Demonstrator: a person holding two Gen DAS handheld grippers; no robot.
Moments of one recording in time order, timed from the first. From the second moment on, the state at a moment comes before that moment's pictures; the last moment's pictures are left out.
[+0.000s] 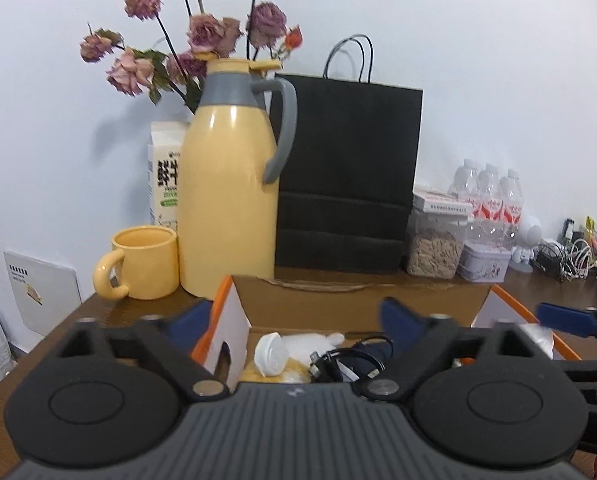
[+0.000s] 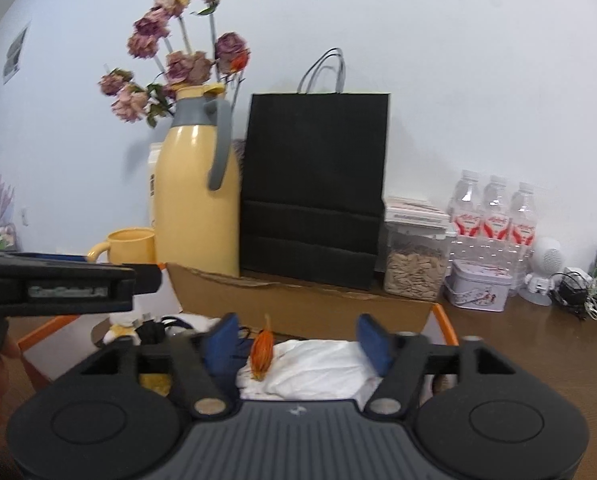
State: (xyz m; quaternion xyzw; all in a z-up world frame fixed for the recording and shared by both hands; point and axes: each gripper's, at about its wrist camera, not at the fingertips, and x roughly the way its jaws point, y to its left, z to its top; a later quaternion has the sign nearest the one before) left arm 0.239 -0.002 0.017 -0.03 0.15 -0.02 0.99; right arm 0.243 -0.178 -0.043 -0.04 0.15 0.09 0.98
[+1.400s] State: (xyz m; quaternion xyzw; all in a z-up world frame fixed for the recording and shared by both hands) left arm 0.161 0.008 -0.013 0.00 0.18 -0.03 0.98; right arm 0.162 -0.200 -0.060 -0.06 0.15 0.10 0.98
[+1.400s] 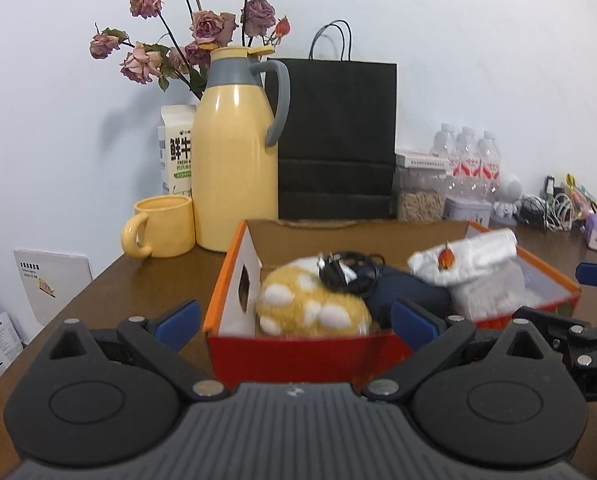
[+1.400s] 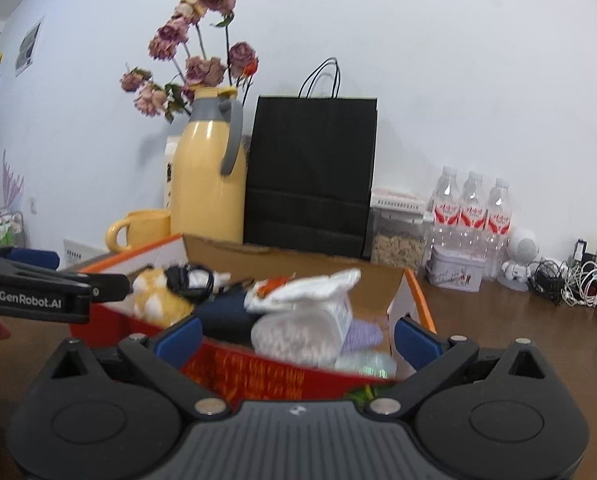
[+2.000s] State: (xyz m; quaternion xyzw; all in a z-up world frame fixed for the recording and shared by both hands) left arm 0.131 0.015 -0.039 0.01 0.23 -0.05 0.97; right arm 0.148 -0.205 -0.089 -0.07 0.24 0.10 0.96
